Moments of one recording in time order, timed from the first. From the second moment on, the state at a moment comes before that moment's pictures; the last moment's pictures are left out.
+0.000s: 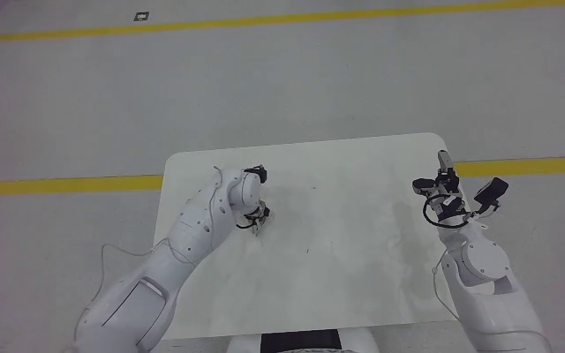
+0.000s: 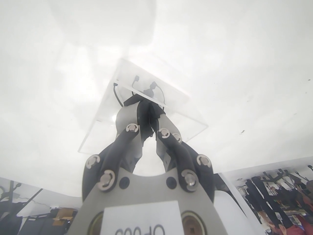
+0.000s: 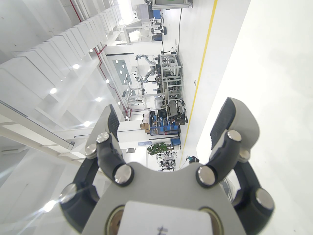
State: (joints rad) left arm 0.81 -1.36 -0.75 -1.03 0.82 0.30 -1.27; right arm -1.73 -1.15 1.60 -1.80 0.42 0.00 0.00
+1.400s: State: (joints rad) left arm 1.18 -1.25 -1.08 -1.72 1.09 0.34 -1.36; right arm -1.73 -1.15 1.60 -1.80 0.42 0.00 0.00
